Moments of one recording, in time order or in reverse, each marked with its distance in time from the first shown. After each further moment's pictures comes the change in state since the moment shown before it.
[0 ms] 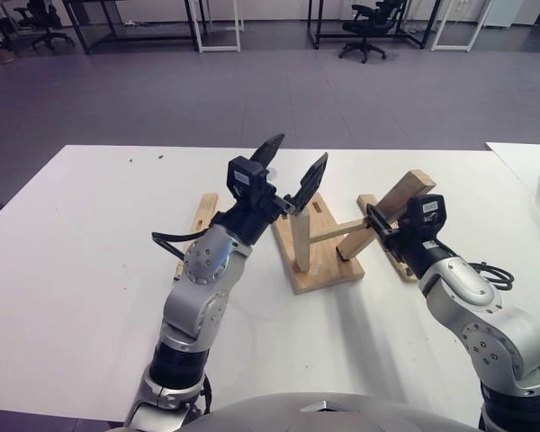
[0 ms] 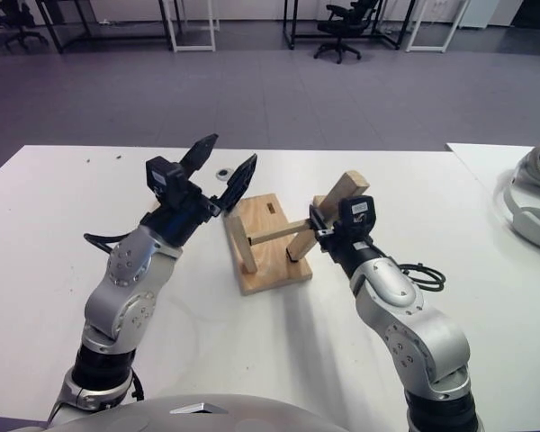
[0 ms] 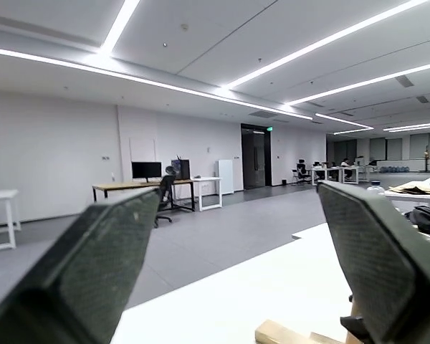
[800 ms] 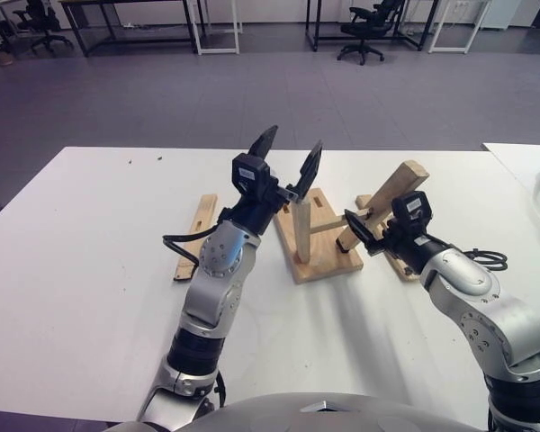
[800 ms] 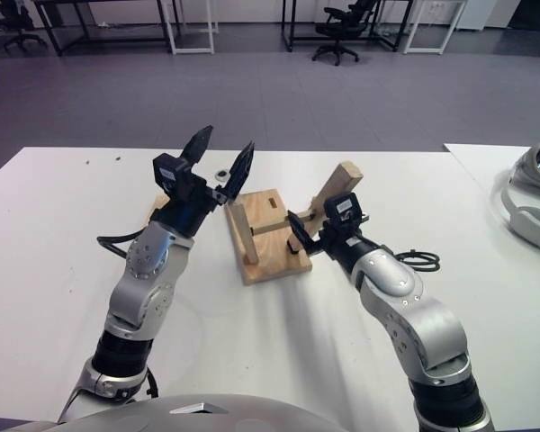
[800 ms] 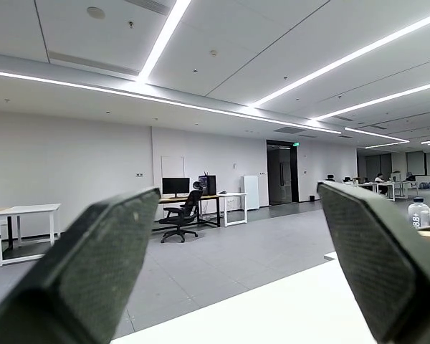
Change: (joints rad) left arm -0.048 -0.078 -0.005 0.173 0.079 -0.169 0.071; right arm -0.029 -0.047 0.044 0.063 -0.126 -0.042 0.225
